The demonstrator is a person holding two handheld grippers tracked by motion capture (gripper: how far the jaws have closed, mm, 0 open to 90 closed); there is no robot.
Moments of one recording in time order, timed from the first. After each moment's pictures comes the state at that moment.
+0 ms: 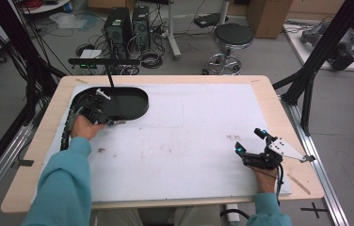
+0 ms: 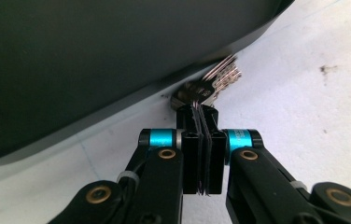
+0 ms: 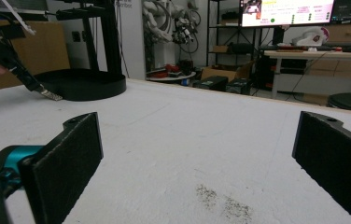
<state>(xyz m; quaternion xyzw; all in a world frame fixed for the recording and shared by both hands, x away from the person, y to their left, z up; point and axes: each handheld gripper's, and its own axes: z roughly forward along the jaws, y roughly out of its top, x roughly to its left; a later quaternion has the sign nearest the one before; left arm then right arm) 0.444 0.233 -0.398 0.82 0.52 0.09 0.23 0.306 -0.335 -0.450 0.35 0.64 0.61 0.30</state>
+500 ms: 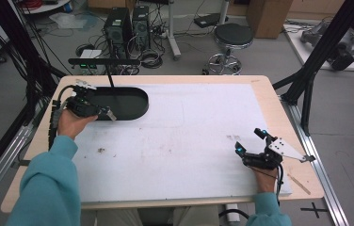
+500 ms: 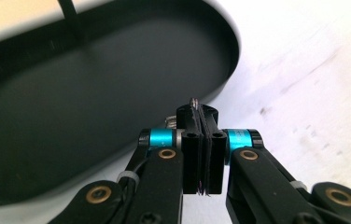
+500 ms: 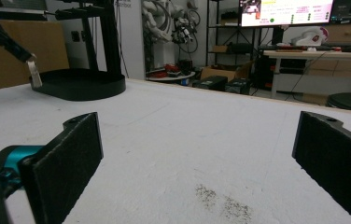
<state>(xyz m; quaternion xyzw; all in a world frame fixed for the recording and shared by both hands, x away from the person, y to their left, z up) 0.427 0.258 -0.348 0.80 0.46 0.14 0.36 0.306 -0.335 -0.450 0.35 0.64 0.61 0.30</state>
